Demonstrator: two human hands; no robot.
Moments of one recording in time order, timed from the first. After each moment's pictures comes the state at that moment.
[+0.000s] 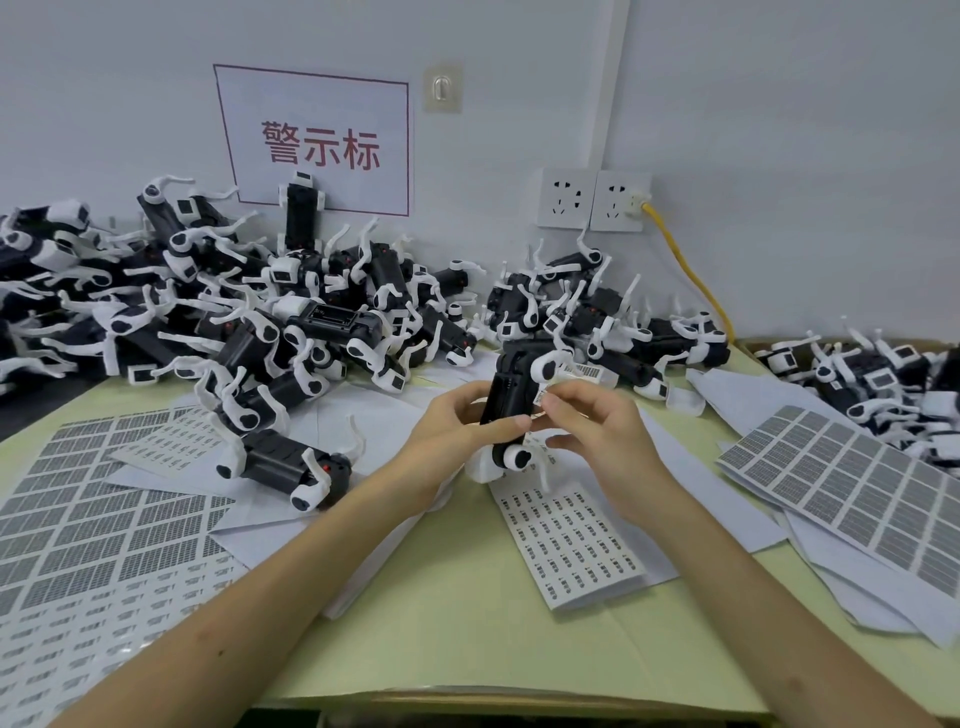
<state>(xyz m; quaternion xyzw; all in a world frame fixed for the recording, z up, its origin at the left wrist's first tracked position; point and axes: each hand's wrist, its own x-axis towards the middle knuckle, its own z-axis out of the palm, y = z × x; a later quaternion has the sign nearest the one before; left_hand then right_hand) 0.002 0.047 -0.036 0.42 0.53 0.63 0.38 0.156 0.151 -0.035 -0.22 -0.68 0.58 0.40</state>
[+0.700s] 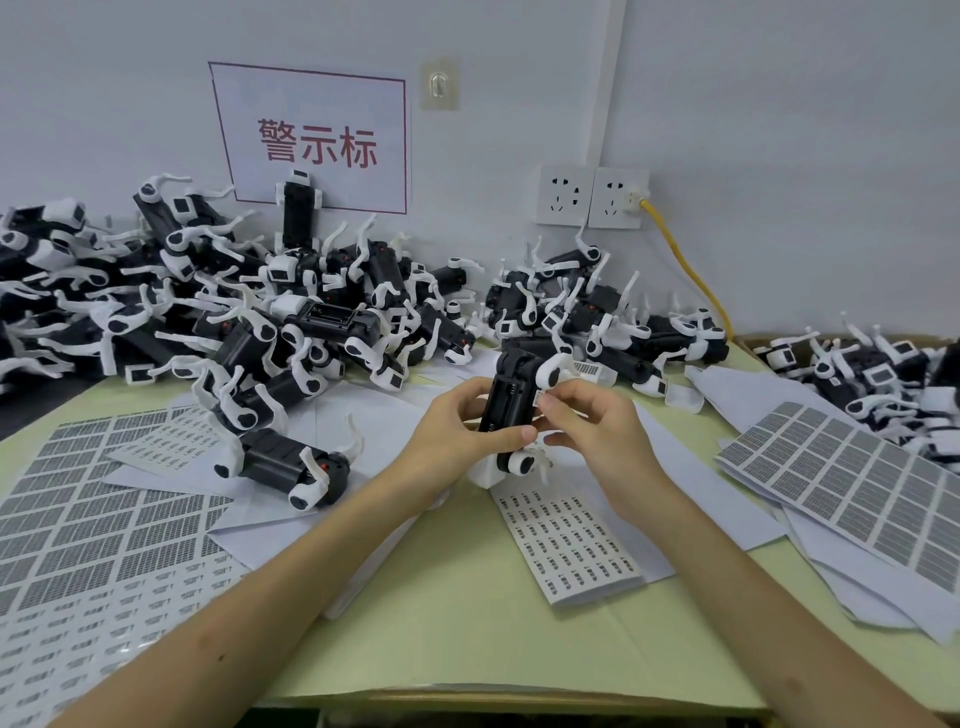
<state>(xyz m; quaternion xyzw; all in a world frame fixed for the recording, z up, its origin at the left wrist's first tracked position) 0.001 0.051 -0.042 0.46 0.55 0.61 0.32 0.155 0.148 -0.035 -0.24 -0.70 0.54 0.40</state>
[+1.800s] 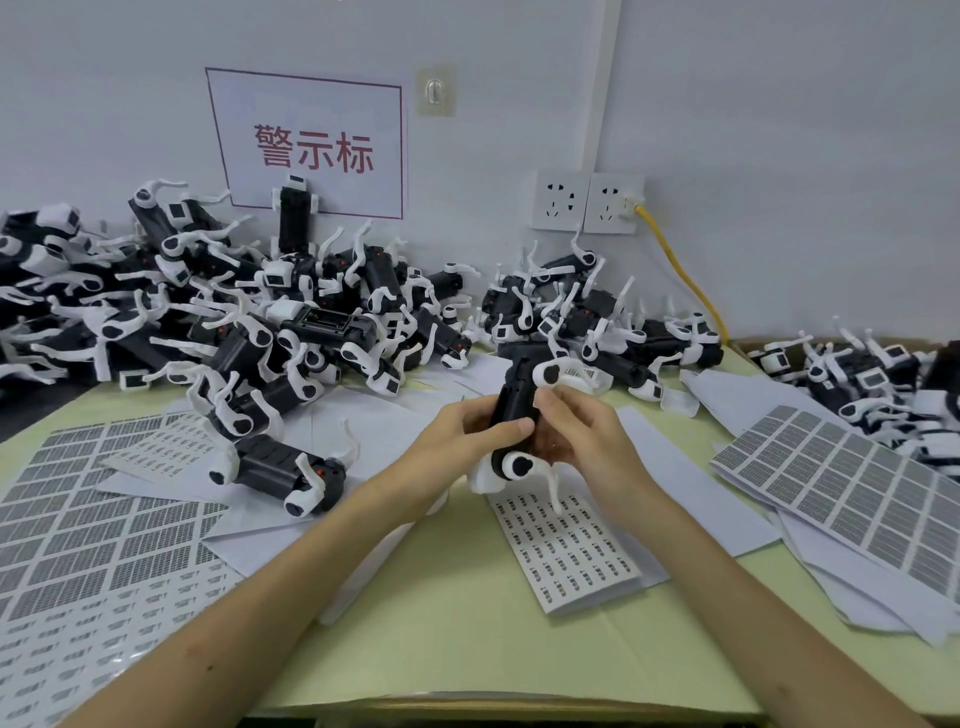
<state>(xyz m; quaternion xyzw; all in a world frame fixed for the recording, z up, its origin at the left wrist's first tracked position) 0.004 0.045 -0.037 0.51 0.52 0.57 0.38 0.152 0.140 -0.033 -0.19 -0.69 0.59 0.38</state>
